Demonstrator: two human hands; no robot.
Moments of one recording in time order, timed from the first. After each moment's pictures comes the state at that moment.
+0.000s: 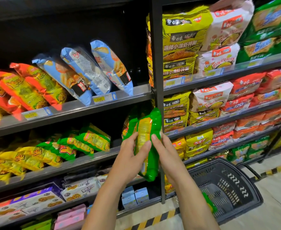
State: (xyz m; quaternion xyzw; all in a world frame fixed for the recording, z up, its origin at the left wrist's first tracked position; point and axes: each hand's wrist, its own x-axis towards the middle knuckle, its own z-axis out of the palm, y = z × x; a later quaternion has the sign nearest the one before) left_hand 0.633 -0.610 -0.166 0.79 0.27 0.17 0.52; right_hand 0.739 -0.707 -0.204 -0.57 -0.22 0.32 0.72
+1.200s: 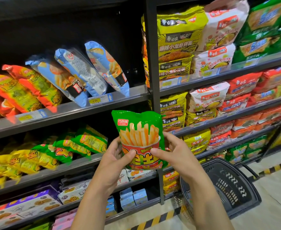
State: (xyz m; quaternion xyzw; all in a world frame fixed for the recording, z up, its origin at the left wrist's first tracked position) left_hand 0.622 -0.584 -0.189 0.63 0.23 0.22 0.71; right_hand 0.769 -0.745 -0.193 -0.61 -0.32 0.27 0.67
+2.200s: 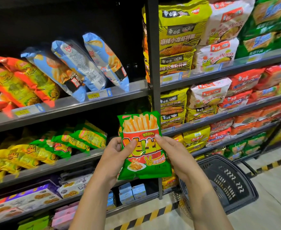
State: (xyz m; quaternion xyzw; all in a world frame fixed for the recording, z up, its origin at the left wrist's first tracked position) left_hand 0.632 -0.589 -0.184 0.59 0.31 0.20 0.72; right_hand 0.769 -0.735 -0.202 -0.59 -0.20 0.40 0.67
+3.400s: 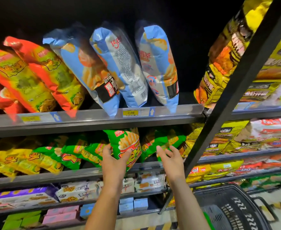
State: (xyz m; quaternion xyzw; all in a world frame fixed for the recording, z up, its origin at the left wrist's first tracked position) left_hand 0.685 -0.393 -0.271 0.52 0.49 0.39 0.59; right_hand 0.823 -0.509 -0.275 -0.71 -0.11 0.27 0.64
